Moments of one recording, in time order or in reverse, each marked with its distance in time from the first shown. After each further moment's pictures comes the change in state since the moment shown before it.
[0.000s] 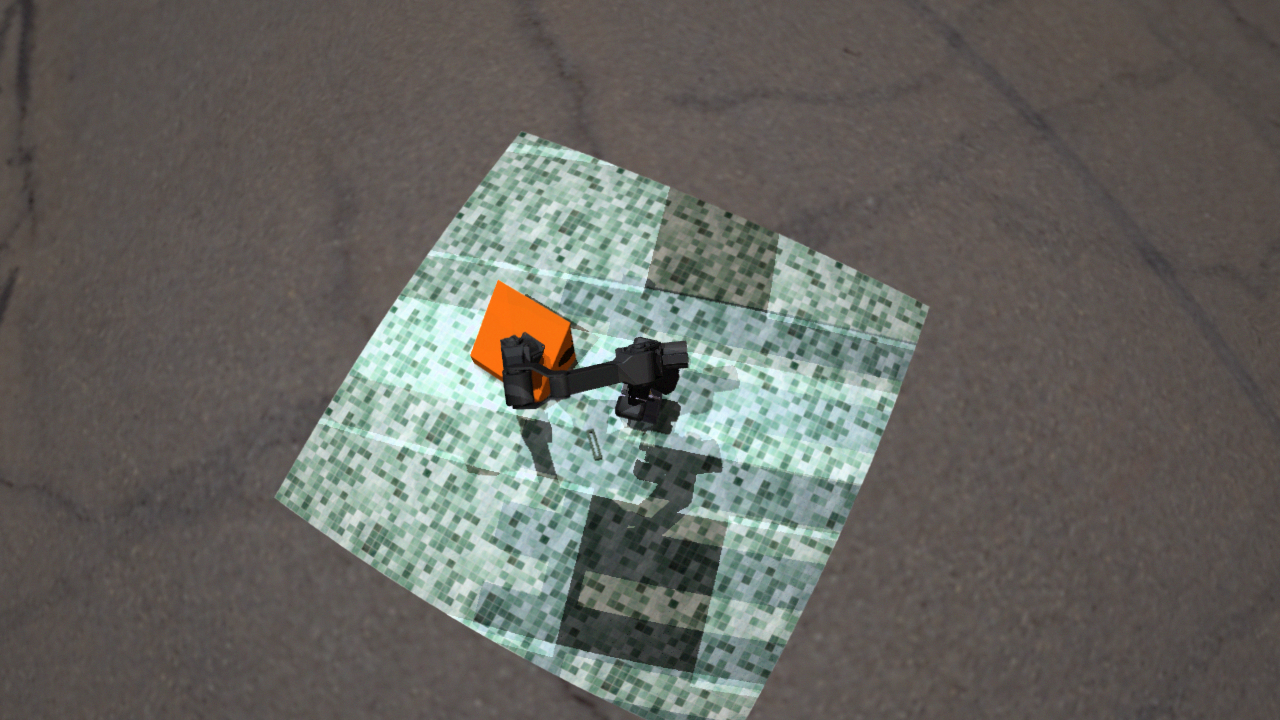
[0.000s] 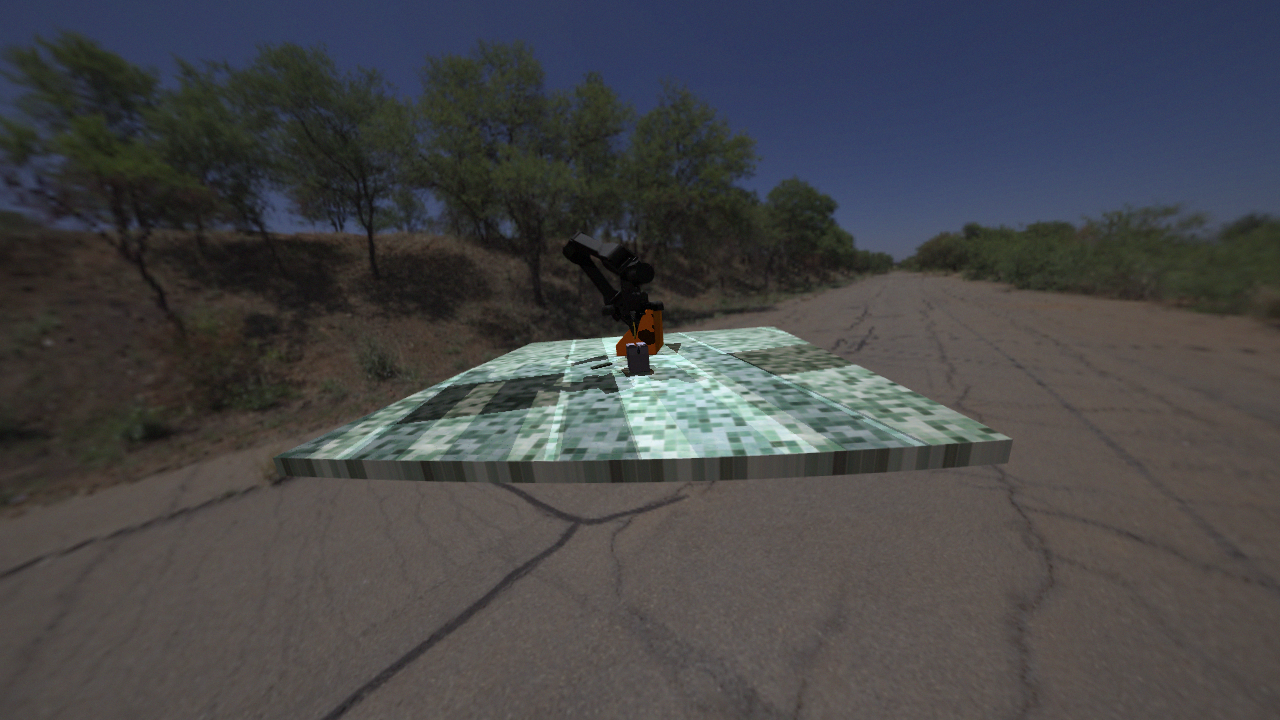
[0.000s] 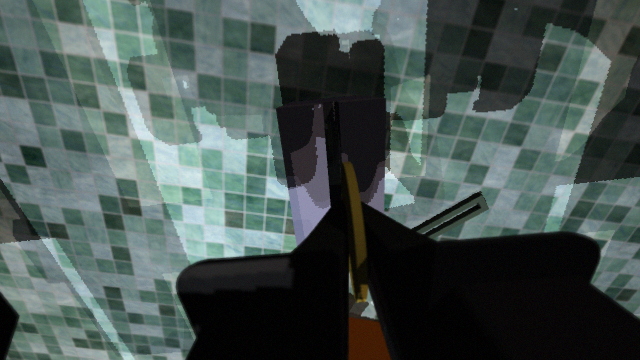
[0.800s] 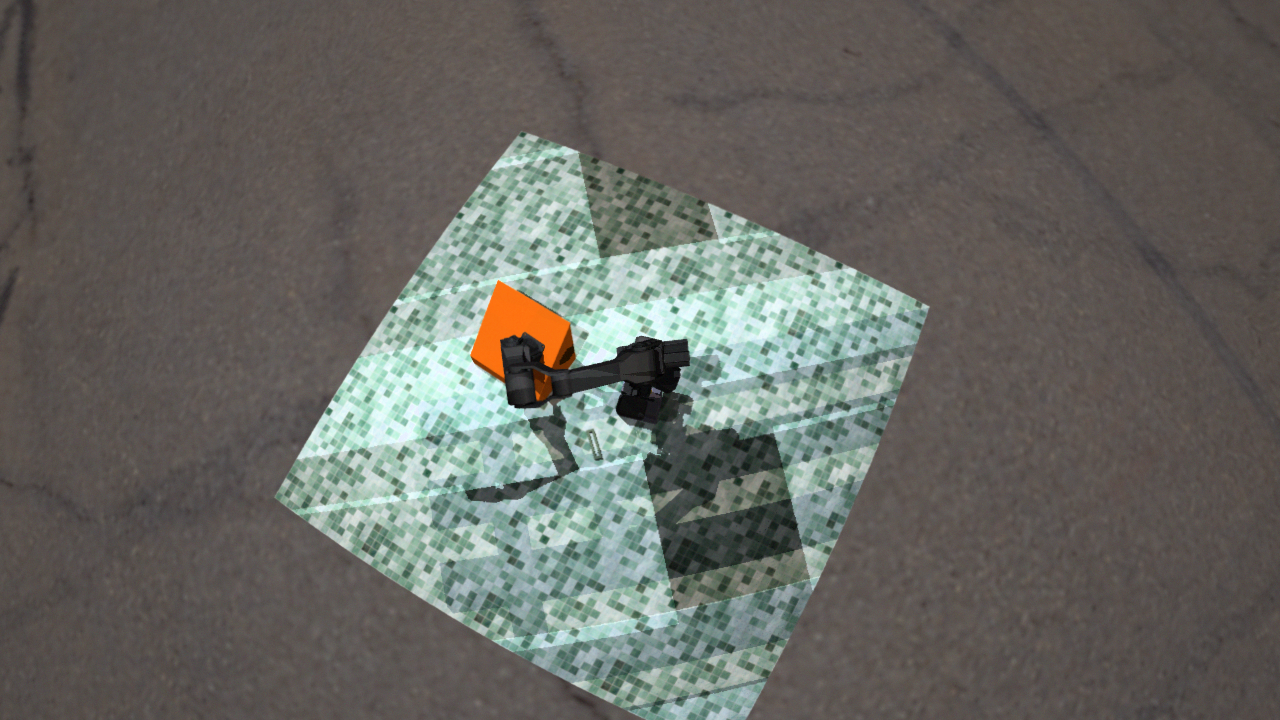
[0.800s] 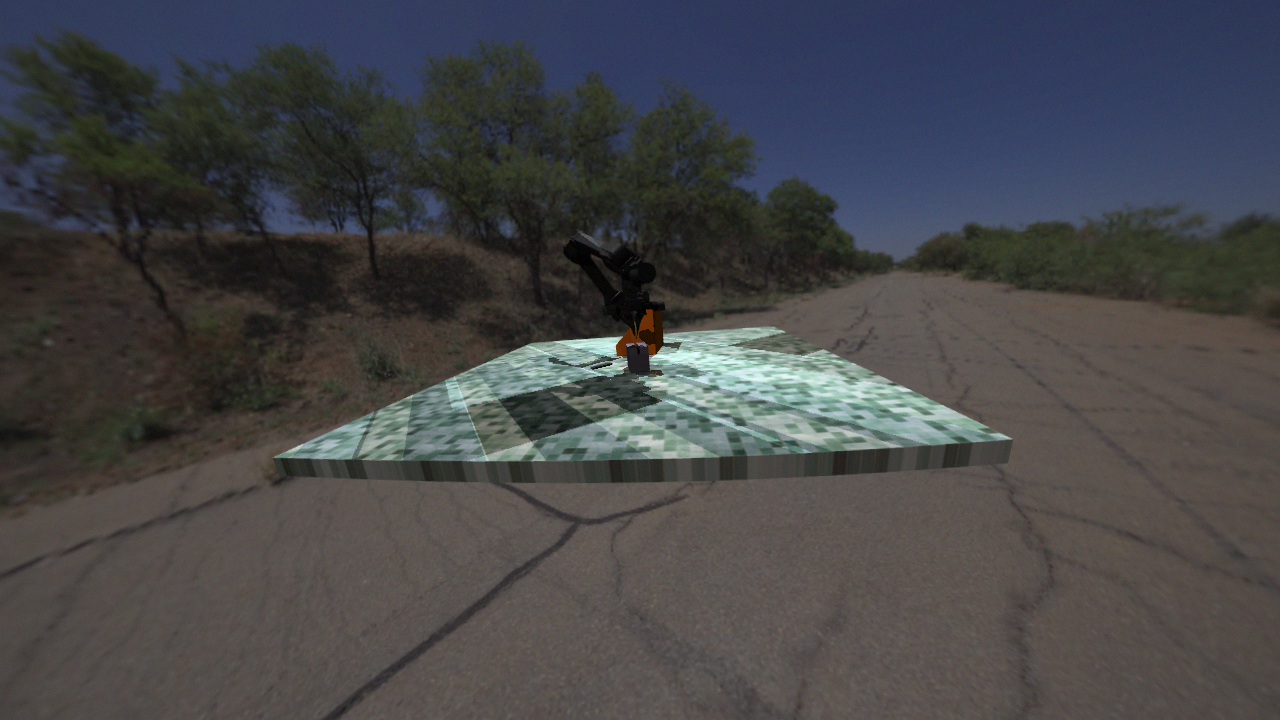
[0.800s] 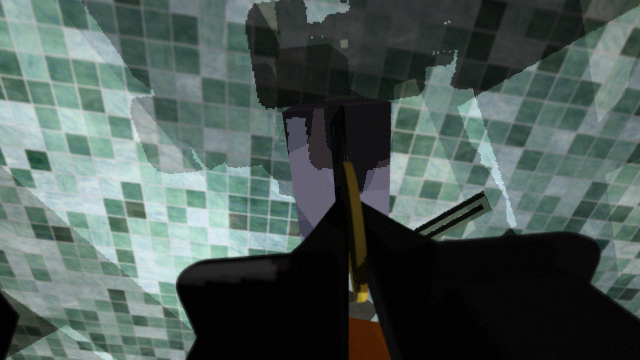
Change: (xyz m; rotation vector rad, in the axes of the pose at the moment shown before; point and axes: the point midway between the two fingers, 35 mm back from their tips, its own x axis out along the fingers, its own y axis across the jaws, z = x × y) arm 0.000 0.004 0.002 0.006 -0.001 -0.002
